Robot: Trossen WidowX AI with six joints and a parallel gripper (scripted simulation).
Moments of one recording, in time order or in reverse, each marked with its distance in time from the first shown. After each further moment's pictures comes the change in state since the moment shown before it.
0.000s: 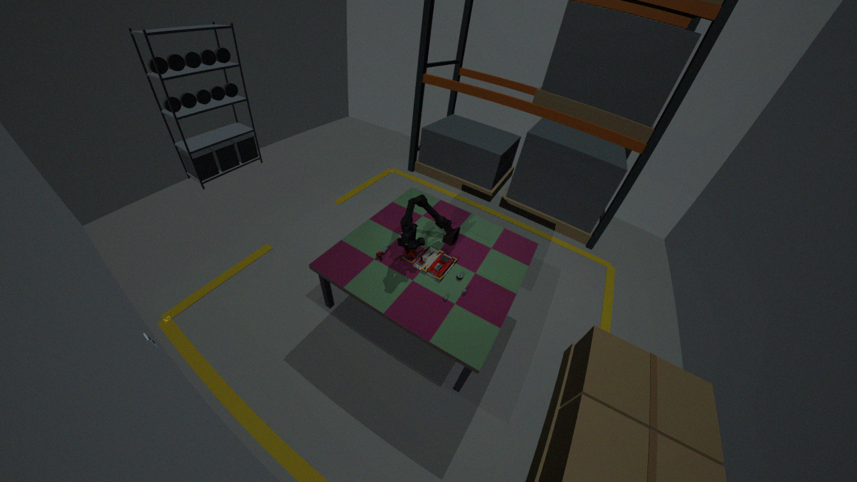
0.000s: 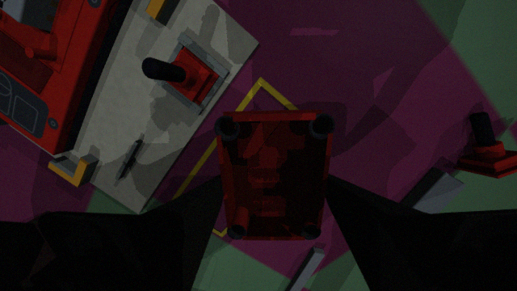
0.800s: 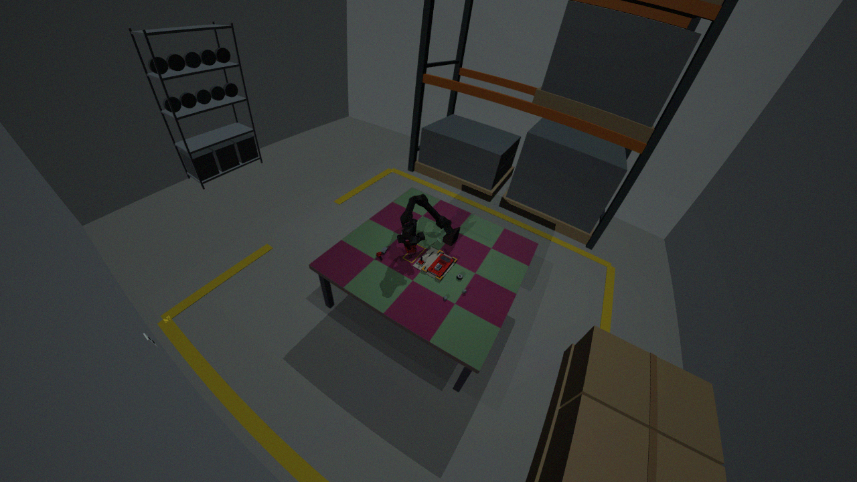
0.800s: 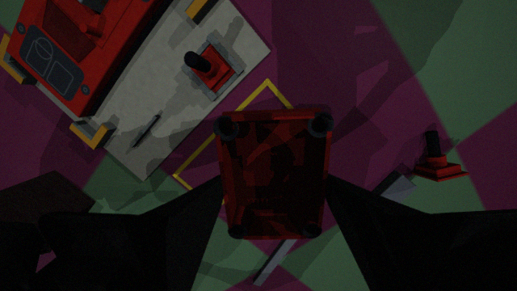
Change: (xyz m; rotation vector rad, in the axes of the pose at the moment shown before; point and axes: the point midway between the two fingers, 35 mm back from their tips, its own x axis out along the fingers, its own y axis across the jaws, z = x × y) arm -0.038 -0.002 -0.002 -0.142 -0.003 -0.006
